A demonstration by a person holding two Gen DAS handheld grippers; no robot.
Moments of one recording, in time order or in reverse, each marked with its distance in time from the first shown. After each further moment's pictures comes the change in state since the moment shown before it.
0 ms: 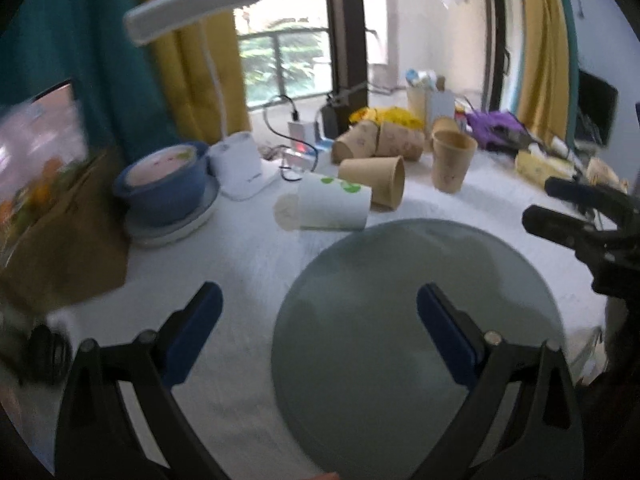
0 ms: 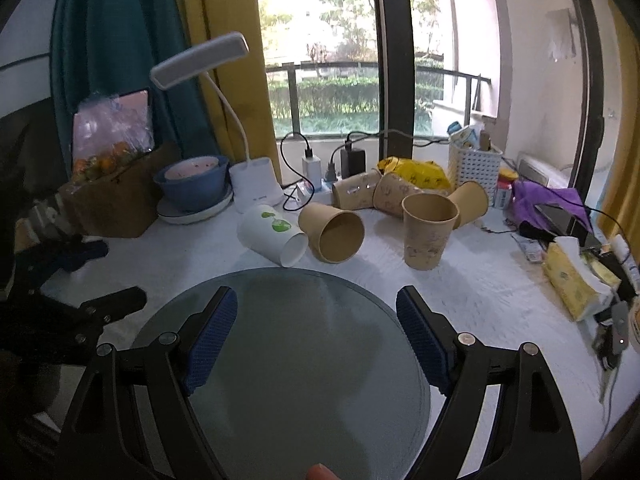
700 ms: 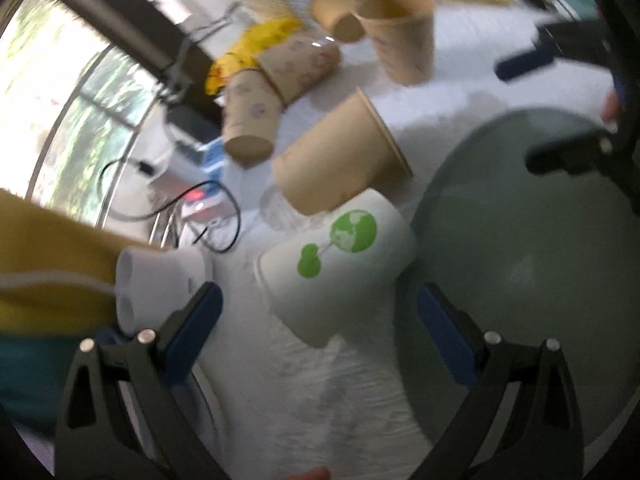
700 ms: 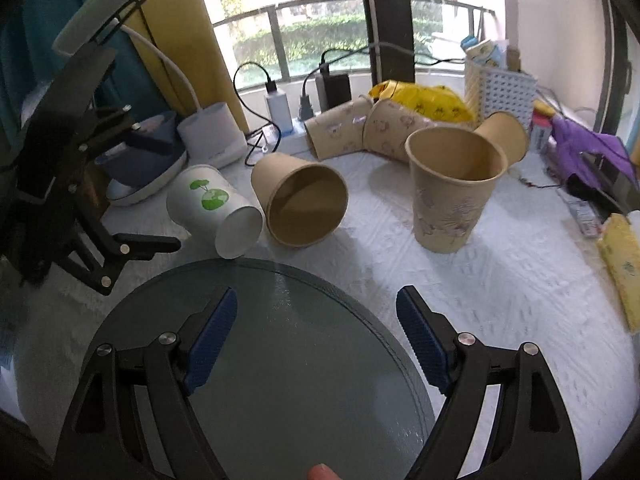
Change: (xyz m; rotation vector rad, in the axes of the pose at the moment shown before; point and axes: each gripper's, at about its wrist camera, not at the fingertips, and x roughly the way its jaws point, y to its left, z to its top) left arm 0.163 -0.030 0.088 0.852 0.291 -0.179; right arm 0.118 -0.044 0.013 0.089 0.229 0.037
